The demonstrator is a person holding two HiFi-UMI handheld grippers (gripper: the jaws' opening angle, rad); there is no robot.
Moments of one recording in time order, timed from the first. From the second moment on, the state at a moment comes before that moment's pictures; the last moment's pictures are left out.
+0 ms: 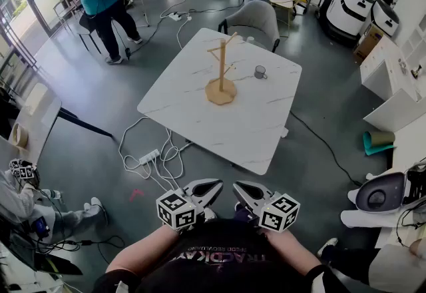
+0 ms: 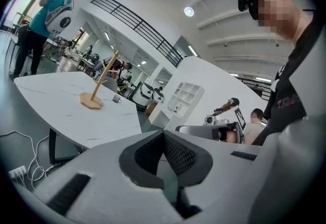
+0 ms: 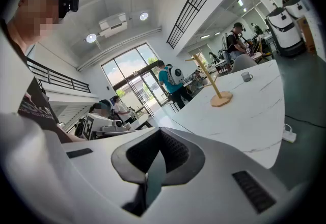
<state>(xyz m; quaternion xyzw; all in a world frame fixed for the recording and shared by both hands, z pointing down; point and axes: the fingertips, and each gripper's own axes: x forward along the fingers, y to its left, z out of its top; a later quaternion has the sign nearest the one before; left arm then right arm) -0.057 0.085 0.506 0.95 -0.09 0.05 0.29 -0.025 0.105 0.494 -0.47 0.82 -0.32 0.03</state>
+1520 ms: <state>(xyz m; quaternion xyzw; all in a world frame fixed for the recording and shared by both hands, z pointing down) -0.074 0.079 0.509 0.95 -0.09 0.05 0.29 -0.040 0.093 0.496 -0.46 0.83 -0.33 0.04</state>
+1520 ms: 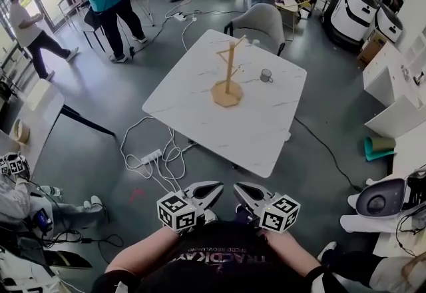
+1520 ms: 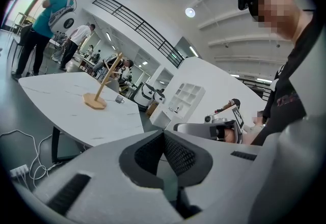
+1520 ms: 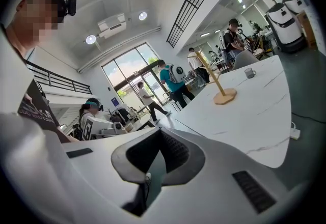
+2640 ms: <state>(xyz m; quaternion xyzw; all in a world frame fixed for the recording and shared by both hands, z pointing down) -0.070 0.068 0.504 0.95 -0.12 0.04 0.30 -0.019 0.069 0.485 -0.46 0.83 -0.32 0.05</state>
